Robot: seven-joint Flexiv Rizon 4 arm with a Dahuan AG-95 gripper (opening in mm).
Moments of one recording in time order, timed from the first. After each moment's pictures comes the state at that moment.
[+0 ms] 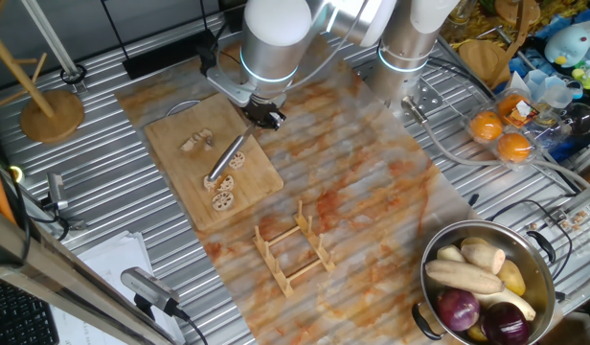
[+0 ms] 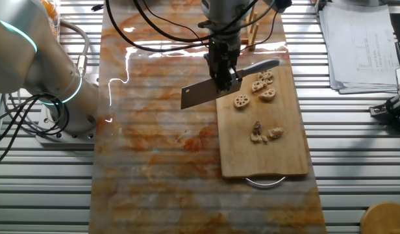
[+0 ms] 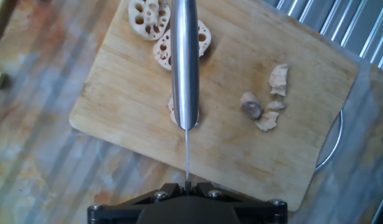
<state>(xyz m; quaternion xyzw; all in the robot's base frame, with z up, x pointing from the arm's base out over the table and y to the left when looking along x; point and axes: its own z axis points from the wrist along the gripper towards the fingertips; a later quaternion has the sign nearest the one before) 0.412 -0.001 0.121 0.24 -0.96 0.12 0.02</state>
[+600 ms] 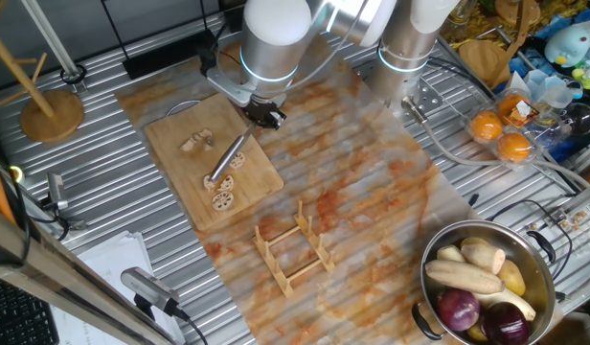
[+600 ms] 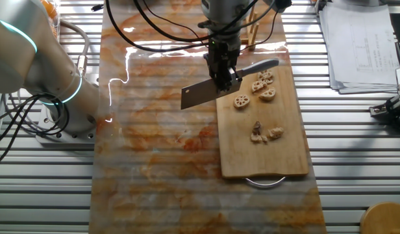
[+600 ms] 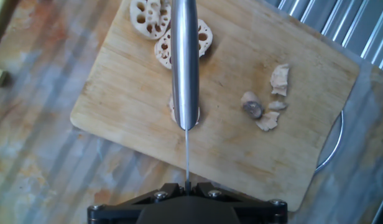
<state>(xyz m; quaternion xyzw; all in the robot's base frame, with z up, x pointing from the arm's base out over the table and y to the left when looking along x) 0.411 -0.001 0.121 0.26 -0.96 0.13 0.03</state>
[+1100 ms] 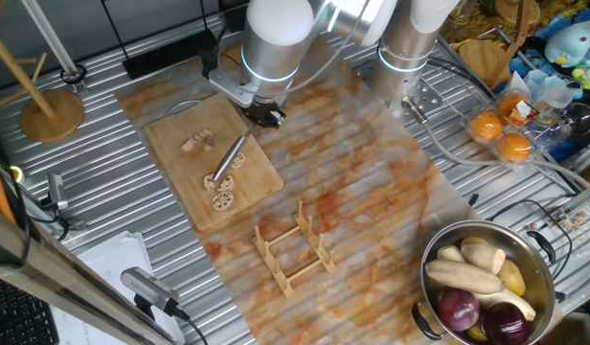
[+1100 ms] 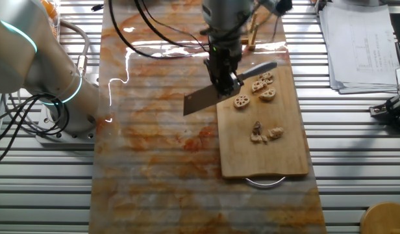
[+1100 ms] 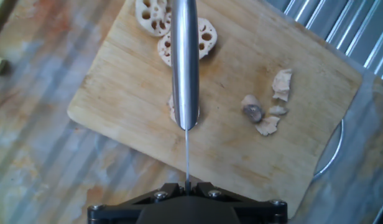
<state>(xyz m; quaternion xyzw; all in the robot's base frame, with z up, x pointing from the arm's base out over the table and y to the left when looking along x) 0.421 -0.013 0.103 0.27 -0.95 0.11 0.02</state>
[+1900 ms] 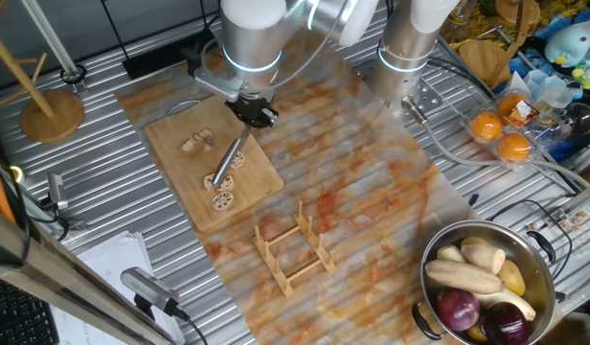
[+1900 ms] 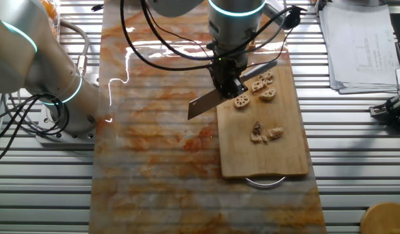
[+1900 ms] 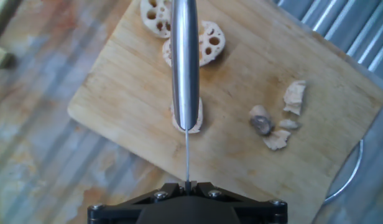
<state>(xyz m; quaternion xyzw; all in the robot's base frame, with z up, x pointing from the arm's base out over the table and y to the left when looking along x) 0.418 -0.008 0.109 0.30 -0.95 0.07 0.01</state>
